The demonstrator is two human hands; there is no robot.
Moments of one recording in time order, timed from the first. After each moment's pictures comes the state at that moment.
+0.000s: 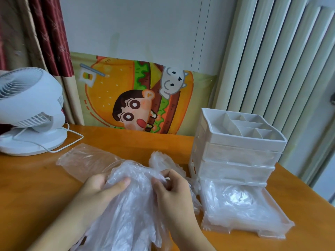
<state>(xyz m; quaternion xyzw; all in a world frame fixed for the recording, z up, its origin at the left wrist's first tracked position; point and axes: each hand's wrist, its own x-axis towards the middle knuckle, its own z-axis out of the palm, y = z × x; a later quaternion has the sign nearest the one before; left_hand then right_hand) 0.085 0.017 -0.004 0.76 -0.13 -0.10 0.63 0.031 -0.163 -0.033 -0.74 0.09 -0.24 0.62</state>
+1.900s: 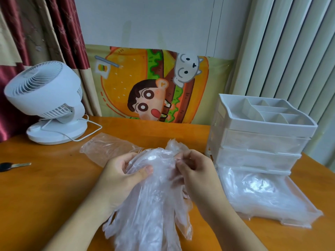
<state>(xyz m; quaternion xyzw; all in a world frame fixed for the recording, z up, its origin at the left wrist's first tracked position) 0.081 0.016 -0.004 0.71 -0.20 -0.05 0.68 0.016 -0.170 0.001 -0.74 0.08 -0.20 0.63</state>
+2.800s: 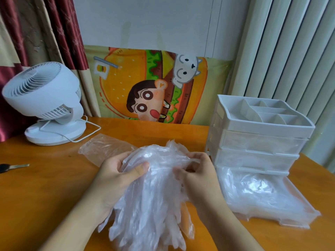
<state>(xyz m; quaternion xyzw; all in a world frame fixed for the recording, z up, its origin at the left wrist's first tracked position) 0.078 0.018 0.002 0.69 -0.17 -0.06 0.70 0.019 -0.169 -0.007 -0.73 0.19 -0.21 0.63</state>
